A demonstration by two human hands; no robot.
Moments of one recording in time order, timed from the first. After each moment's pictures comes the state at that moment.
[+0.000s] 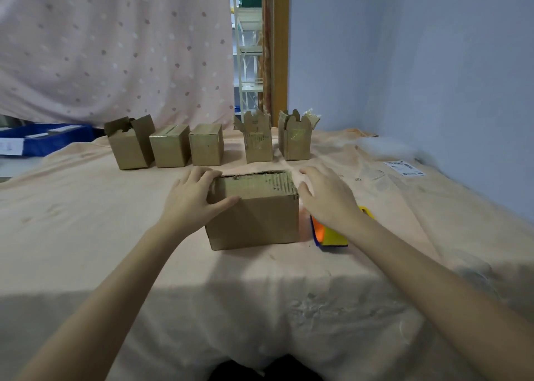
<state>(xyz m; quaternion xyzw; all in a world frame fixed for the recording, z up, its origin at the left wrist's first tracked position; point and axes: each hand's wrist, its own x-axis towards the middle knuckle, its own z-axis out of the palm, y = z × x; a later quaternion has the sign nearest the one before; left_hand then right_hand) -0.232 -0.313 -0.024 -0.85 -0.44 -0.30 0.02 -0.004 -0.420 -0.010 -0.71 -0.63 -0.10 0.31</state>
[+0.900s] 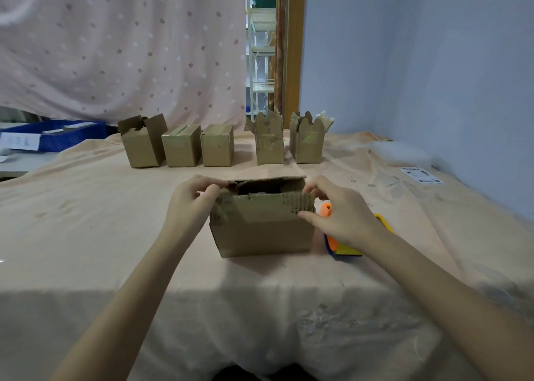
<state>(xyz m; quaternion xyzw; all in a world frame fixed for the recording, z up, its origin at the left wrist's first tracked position) -0.237 -0.344 -0.013 -0.69 -0.41 -0.52 -0.29 -0.007 -0.435 -0.017 -0.63 -0.69 -0.03 0.36</state>
